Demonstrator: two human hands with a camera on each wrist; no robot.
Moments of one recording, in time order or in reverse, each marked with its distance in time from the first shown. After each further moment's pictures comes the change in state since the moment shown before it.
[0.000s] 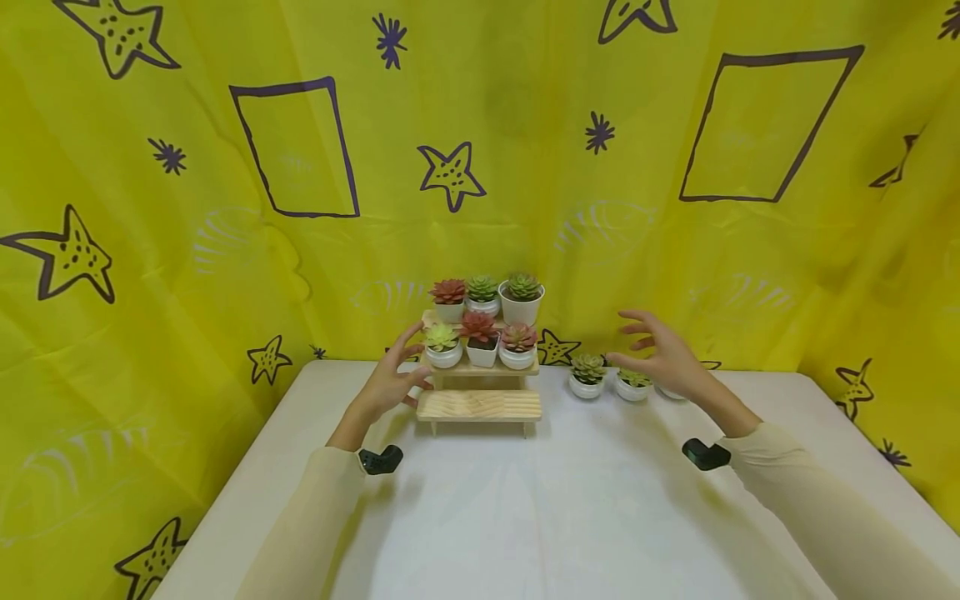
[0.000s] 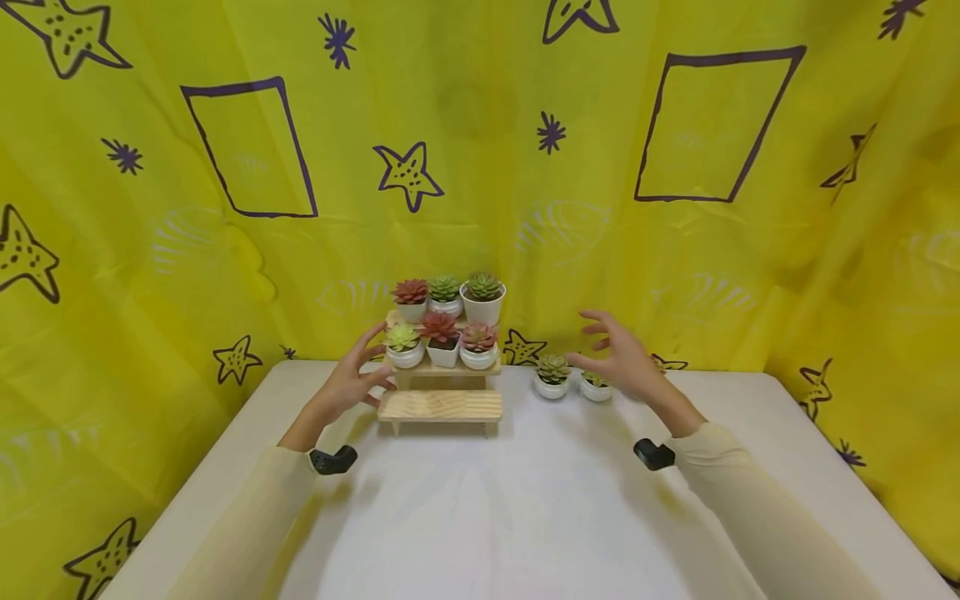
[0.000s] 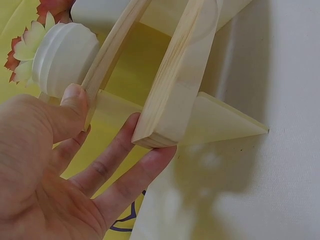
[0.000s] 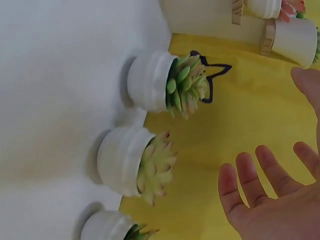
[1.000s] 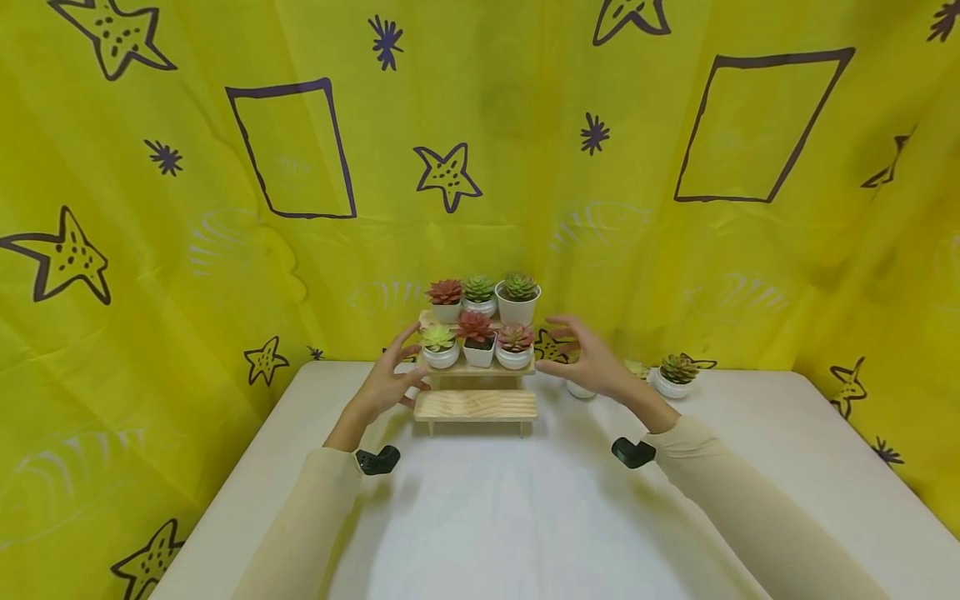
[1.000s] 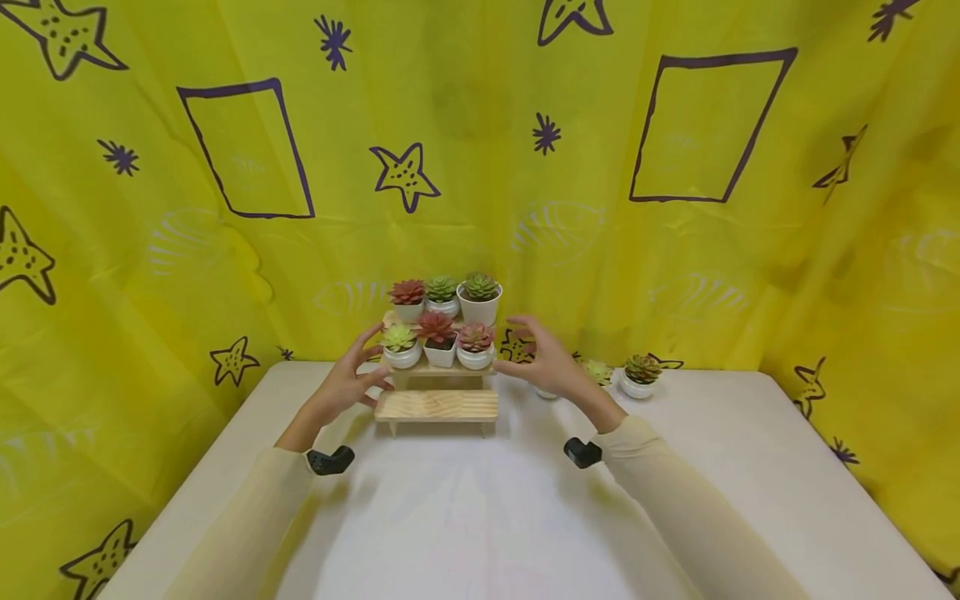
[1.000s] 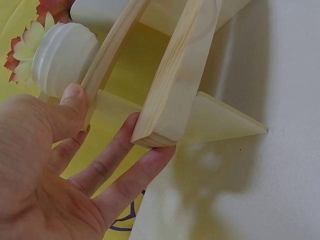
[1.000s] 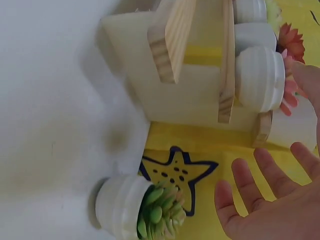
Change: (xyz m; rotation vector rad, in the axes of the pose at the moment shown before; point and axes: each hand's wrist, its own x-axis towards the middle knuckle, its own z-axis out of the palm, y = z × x) left_hand -0.001 0.002 0.001 0.001 0.012 -0.030; right_hand 0.031 -0.050 0.070 0.209 -0.077 -0.053
